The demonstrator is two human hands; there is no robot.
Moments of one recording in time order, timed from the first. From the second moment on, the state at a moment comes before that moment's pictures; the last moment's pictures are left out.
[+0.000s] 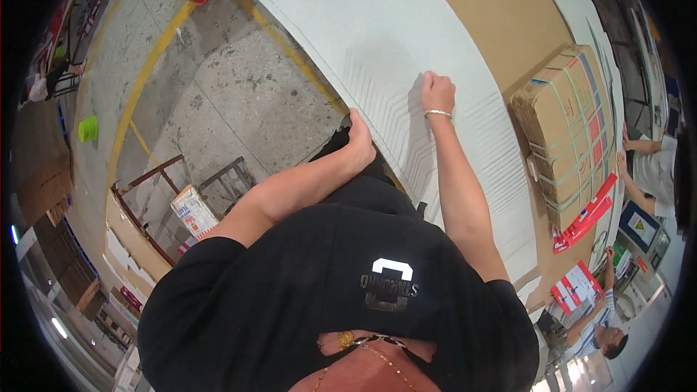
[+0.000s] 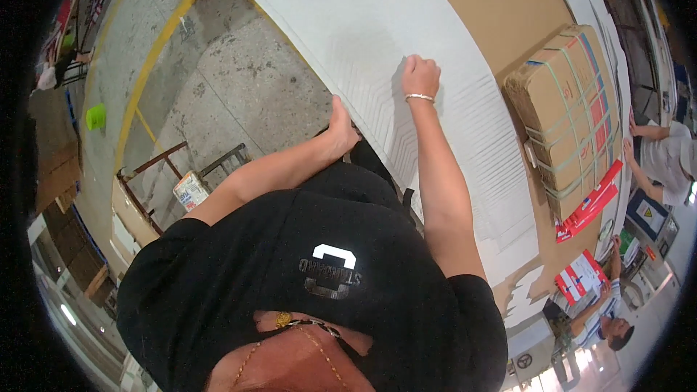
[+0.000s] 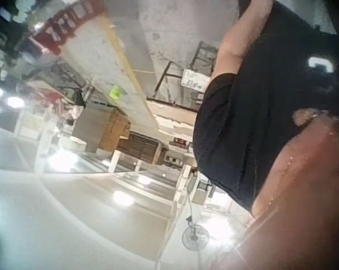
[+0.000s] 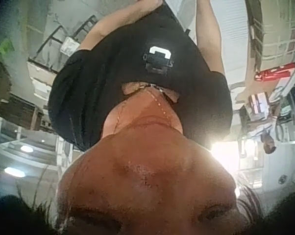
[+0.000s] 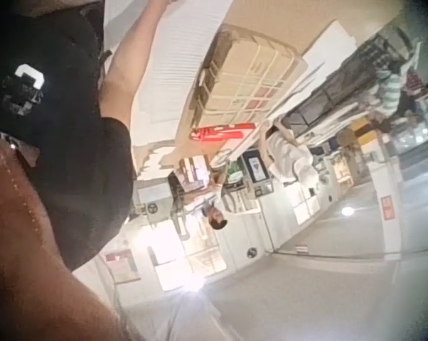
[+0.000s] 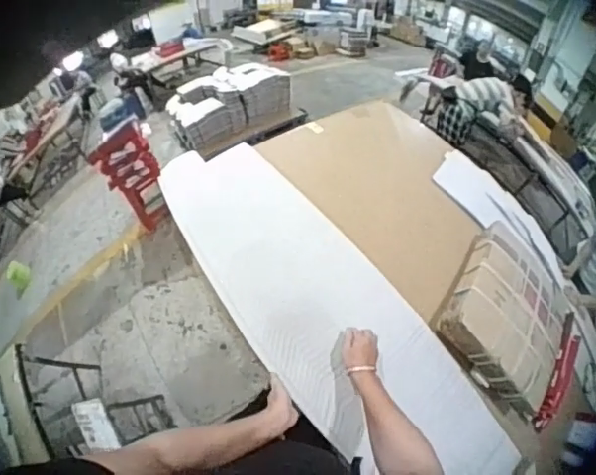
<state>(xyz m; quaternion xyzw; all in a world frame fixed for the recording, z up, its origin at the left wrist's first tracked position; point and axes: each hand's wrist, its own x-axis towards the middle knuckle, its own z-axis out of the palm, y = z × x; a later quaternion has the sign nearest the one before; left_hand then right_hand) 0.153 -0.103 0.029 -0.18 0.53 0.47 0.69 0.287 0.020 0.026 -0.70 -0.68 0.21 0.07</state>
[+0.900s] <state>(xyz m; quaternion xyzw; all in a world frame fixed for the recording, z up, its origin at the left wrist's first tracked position) 0.183 -0.121 0.045 -0.19 0.48 0.41 0.75 0.354 -0.030 0.013 -0.69 -0.65 0.23 0.22</state>
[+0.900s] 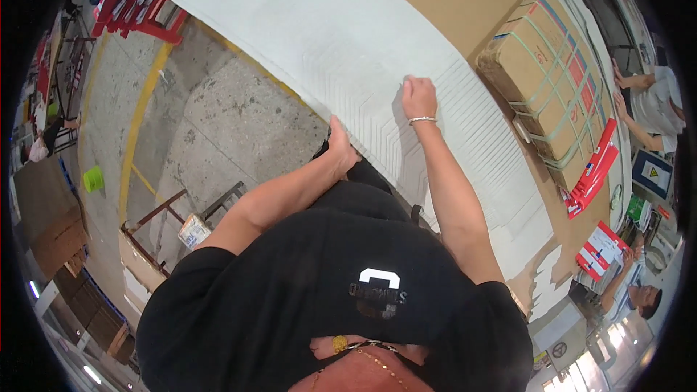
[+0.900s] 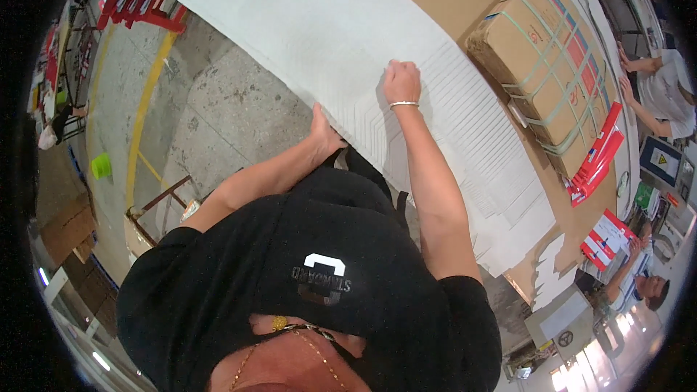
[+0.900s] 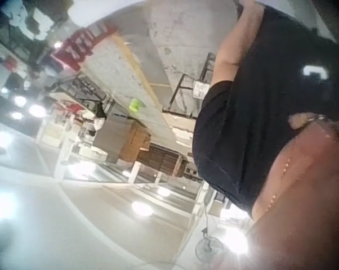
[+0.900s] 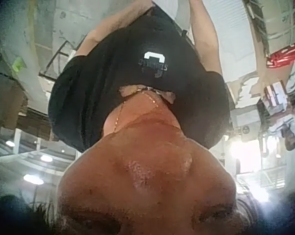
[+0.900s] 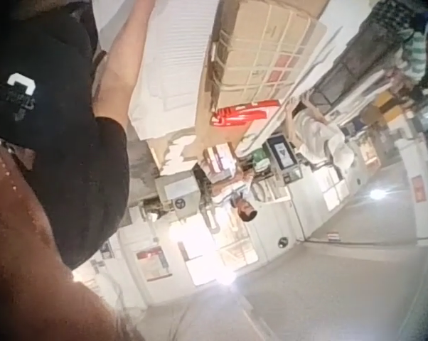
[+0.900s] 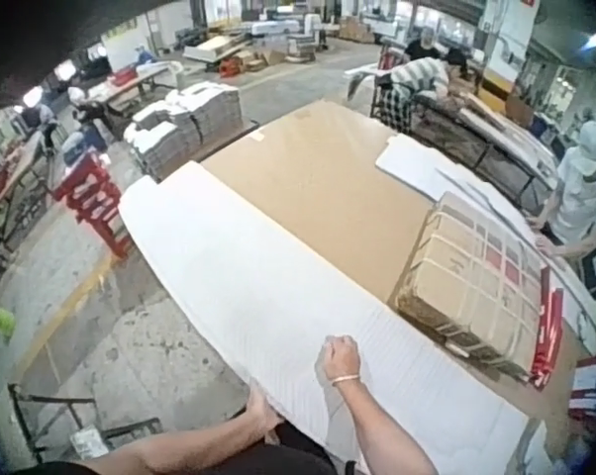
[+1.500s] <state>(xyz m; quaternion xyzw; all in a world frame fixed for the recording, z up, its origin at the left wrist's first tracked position) 0.170 -0.120 0.041 -0.18 0.49 0.49 0.70 0.427 0.088 0.005 -0.76 -0.63 0.13 0.06</state>
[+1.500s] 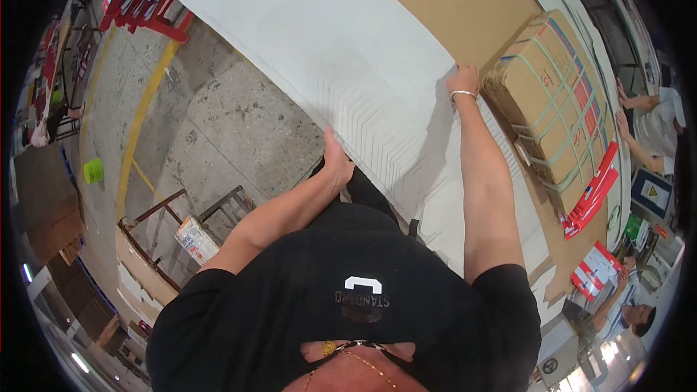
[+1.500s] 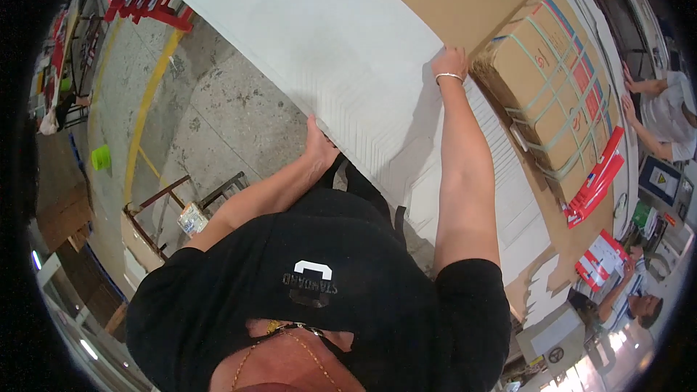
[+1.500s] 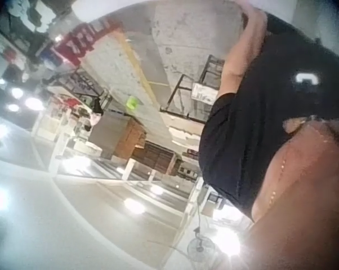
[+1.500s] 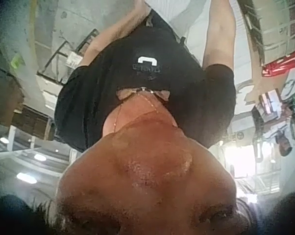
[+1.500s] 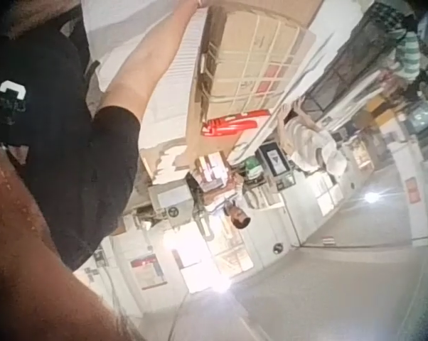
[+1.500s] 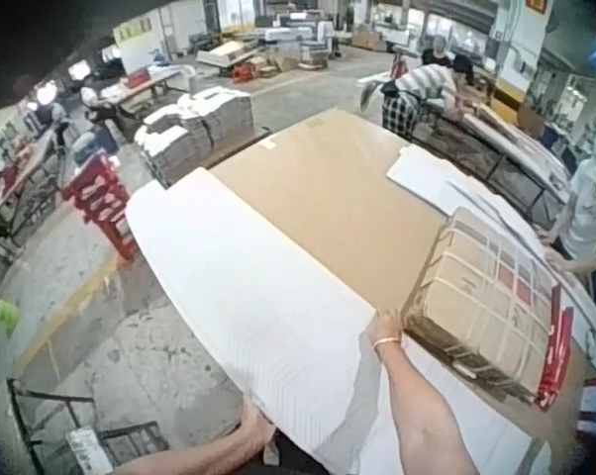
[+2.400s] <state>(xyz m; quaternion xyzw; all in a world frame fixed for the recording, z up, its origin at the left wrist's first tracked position) 0.140 -0.079 0.041 -0.10 0.60 0.54 0.58 0.433 0.132 -0.020 -0.65 -0.75 0.08 0.11</state>
